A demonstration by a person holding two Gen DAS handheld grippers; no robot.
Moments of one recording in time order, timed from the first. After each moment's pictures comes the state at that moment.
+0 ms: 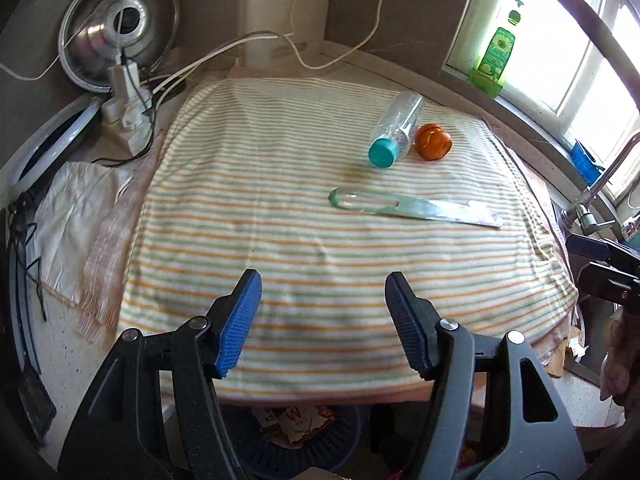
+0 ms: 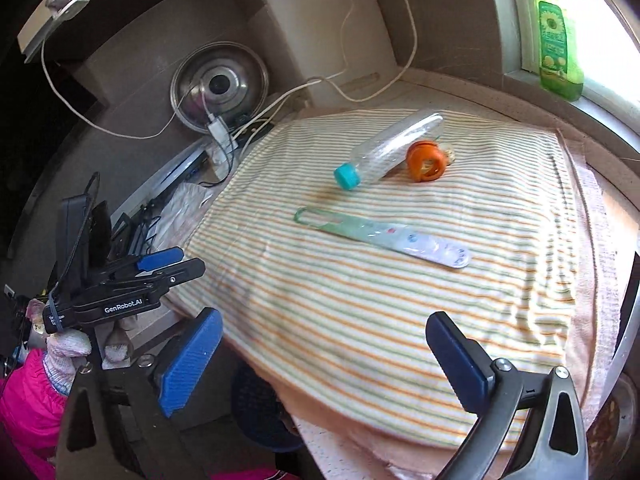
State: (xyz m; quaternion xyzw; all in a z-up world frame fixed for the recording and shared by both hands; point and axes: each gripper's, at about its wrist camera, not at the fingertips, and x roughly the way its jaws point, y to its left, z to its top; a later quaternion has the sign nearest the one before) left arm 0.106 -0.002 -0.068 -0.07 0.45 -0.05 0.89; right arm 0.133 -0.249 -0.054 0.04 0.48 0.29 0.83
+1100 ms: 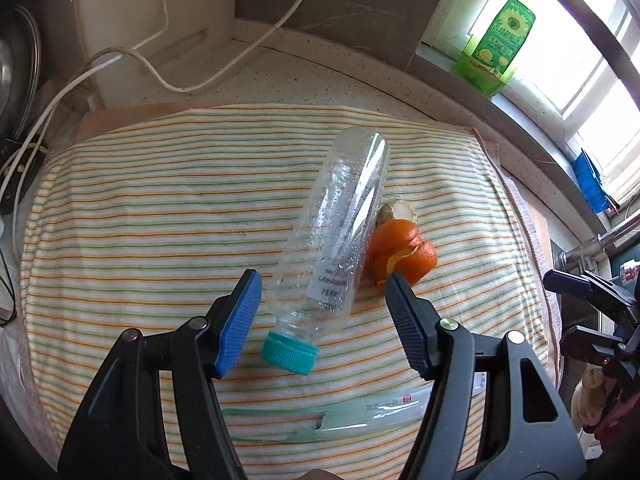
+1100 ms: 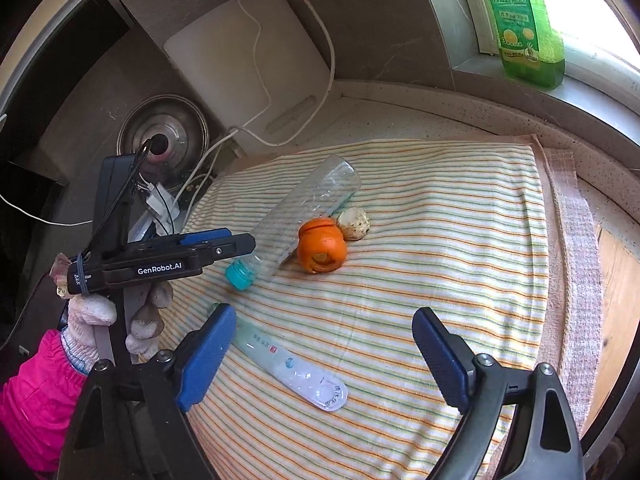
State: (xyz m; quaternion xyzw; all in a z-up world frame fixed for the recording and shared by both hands) left arm 0.336 -0.084 -0.088 -0.06 0.52 -0.14 0.84; right arm 0.293 -0.318 -0.081 0.11 0.50 0.28 0.82
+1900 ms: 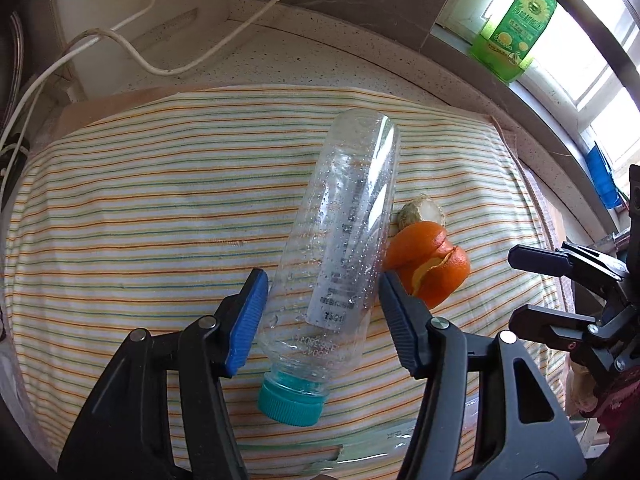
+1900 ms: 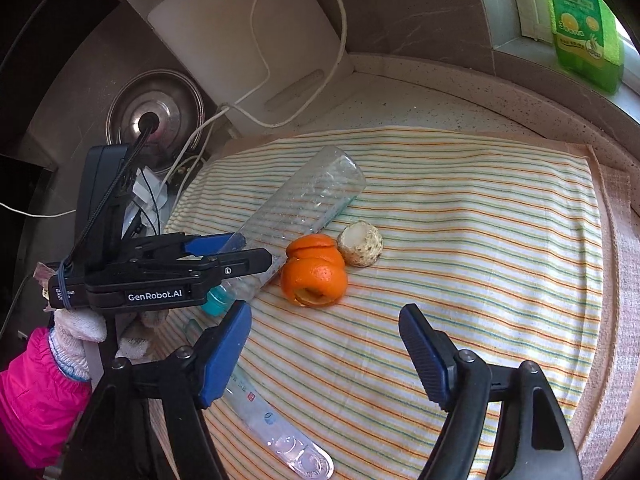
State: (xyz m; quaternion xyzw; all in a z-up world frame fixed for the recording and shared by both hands) left arm 0.357 -0.085 -0.112 -0.04 0.54 -0.13 0.83; right arm 0.346 -0.279 -0.117 0.08 0.52 0.31 0.79
